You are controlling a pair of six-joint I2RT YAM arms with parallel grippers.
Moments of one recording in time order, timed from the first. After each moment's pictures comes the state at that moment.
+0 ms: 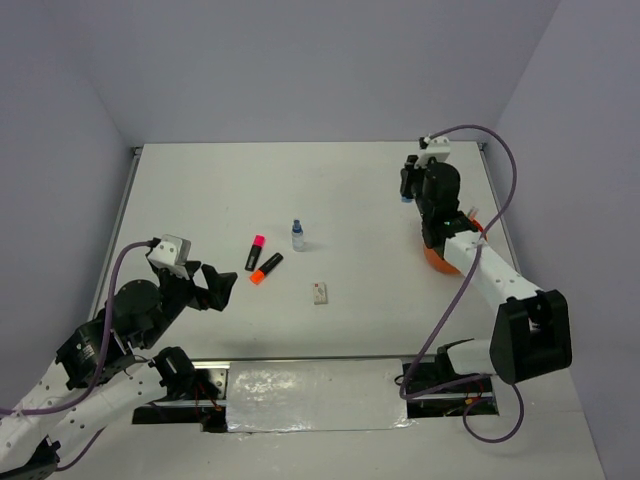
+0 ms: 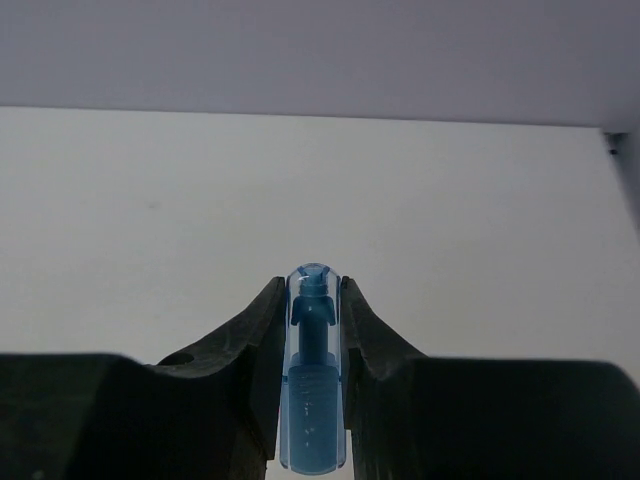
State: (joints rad) left arm -0.85 0.36 0.78 -0.68 -0.43 -0.32; right arm 0.25 1.33 0.92 0.23 0.17 0.09
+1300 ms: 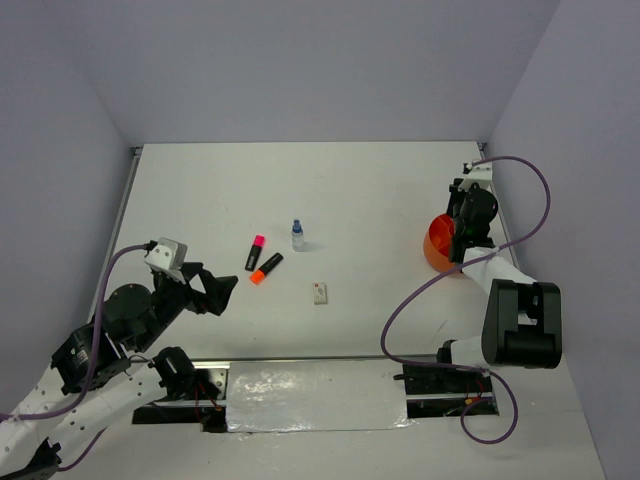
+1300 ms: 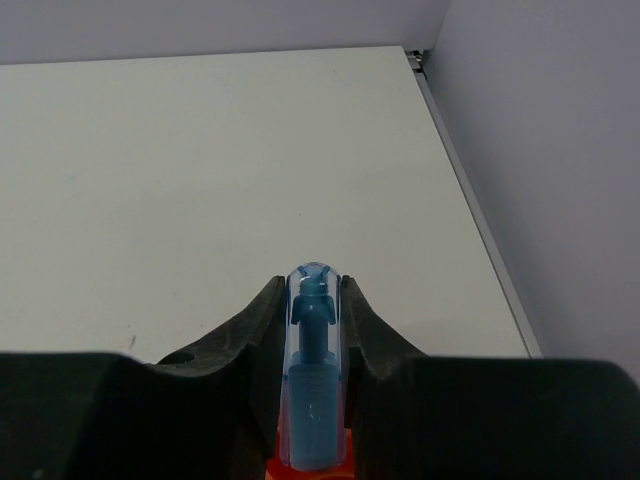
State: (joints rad) left arm -0.85 0.33 0.78 -0.67 -0.37 -0.32; right arm -0.12 1.38 0.65 0.57 0.12 -0.08
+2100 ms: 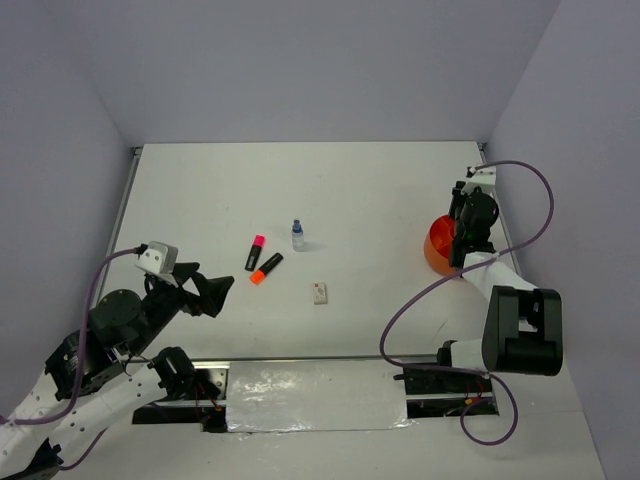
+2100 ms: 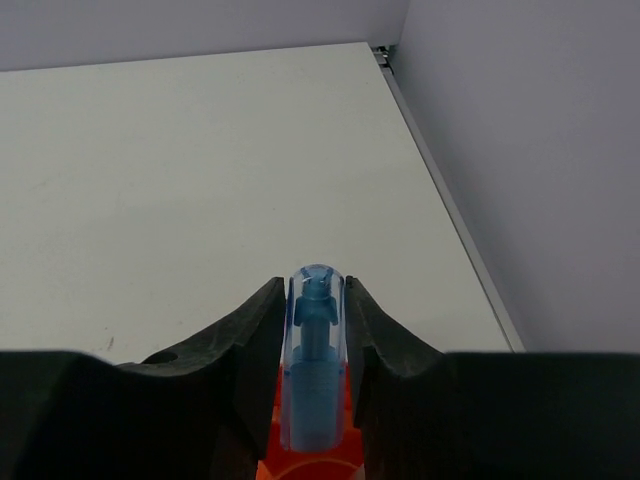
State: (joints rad) left arm -0.86 0.28 0.78 -0.67 -0.38 -0.32; right arm -0.12 1.34 0.61 0.58 0.19 -0.07
